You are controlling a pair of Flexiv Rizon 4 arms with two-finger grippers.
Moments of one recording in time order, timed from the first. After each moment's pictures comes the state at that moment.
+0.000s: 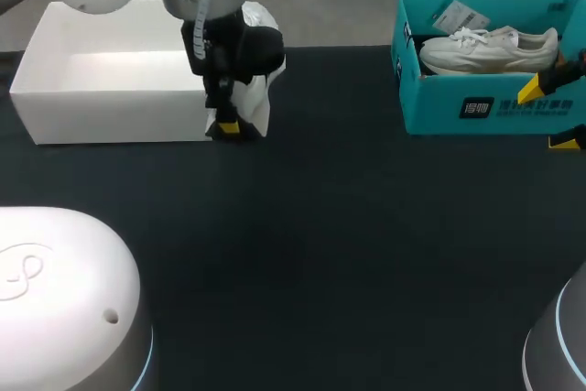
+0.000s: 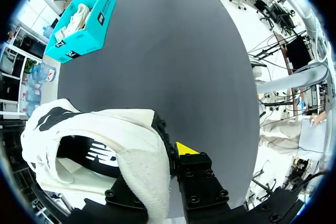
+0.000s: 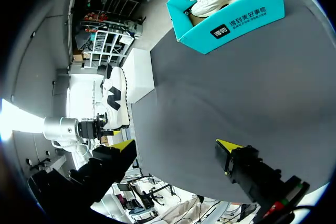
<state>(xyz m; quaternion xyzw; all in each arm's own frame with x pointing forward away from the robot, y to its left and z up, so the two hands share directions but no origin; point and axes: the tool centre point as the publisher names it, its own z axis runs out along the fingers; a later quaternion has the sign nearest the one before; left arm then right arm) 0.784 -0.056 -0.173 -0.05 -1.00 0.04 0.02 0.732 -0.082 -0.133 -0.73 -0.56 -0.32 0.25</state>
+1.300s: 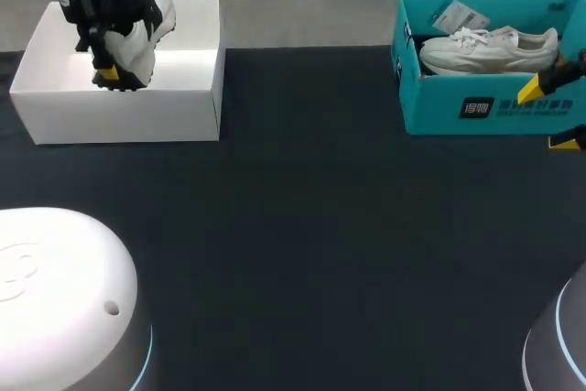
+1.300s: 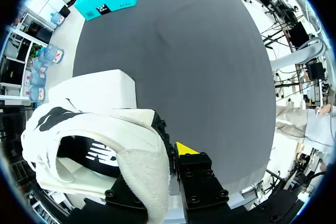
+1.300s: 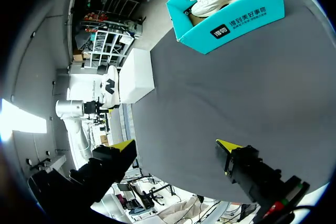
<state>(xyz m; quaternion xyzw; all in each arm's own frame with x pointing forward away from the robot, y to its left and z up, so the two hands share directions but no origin) 0.917 0.142 -0.189 -0.03 -1.00 0.01 0.00 0.732 -0.082 -0.133 -0.73 -0.56 -0.32 0.25</state>
